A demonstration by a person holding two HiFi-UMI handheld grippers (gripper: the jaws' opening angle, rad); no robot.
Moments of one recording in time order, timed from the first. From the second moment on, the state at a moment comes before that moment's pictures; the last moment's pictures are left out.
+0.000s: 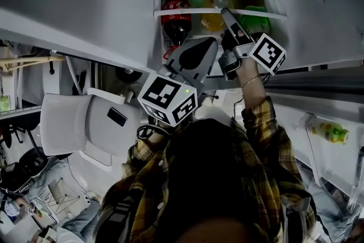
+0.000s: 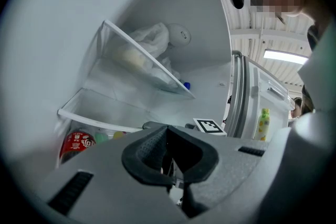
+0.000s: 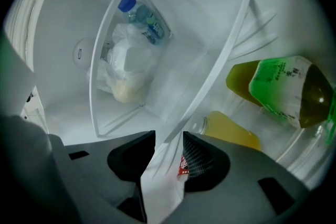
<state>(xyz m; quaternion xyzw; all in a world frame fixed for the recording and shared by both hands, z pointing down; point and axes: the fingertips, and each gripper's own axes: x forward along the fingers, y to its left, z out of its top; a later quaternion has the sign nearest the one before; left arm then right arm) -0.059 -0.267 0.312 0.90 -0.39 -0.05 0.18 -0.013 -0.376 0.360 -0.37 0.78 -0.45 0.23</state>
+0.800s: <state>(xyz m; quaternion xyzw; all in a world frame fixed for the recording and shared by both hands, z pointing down) -0.069 -0.275 0.309 0.89 -0.41 -0.06 0.18 -0.014 -0.431 0.355 -0.40 0.74 -0.47 0.27</state>
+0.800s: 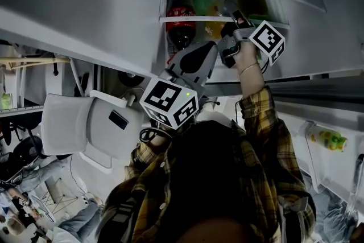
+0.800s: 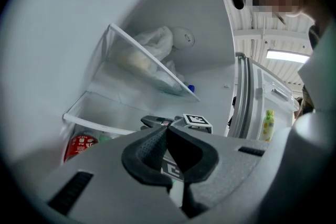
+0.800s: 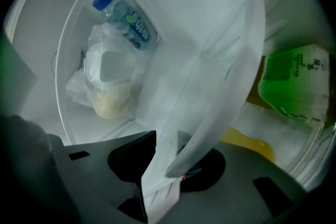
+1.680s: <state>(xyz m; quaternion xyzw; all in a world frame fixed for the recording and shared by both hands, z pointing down) -0.076 -0.272 0.301 0.89 -0.41 -0.07 0.17 -0.010 -0.428 0.363 -0.39 0.67 -0.53 0.33</state>
